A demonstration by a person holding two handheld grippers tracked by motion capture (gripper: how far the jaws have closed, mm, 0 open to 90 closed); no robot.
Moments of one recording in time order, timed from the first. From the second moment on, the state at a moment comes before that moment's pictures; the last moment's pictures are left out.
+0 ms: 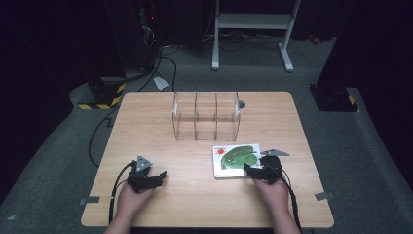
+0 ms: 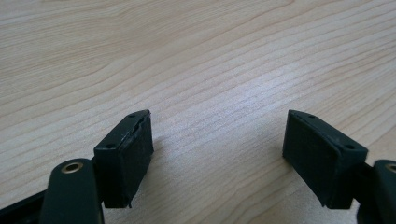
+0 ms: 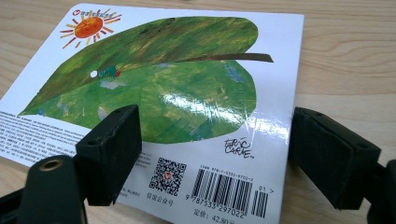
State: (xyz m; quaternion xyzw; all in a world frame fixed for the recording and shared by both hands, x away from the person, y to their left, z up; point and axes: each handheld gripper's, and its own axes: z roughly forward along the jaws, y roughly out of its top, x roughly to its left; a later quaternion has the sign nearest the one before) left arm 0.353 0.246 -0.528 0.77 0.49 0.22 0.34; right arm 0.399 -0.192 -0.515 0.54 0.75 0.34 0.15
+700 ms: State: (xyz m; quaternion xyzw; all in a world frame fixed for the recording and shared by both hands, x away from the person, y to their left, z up) left arm 0.352 0.247 -0.526 0.76 0.51 0.21 0.34; right arm 0.378 -0.142 -0.514 0.50 0.78 0.34 0.14
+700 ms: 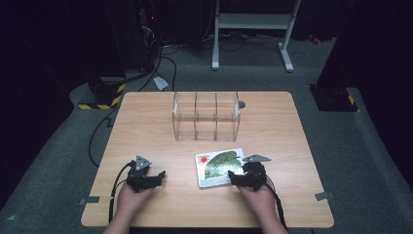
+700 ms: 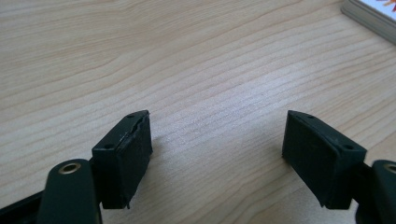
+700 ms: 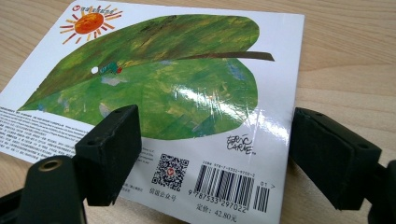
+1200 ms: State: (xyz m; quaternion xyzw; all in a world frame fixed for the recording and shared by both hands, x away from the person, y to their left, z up) left arm 0.340 0.225 -0.517 0.76 0.49 0.19 0.38; right arm 0.371 -0.145 -0.514 0.49 0.79 0.34 0.14
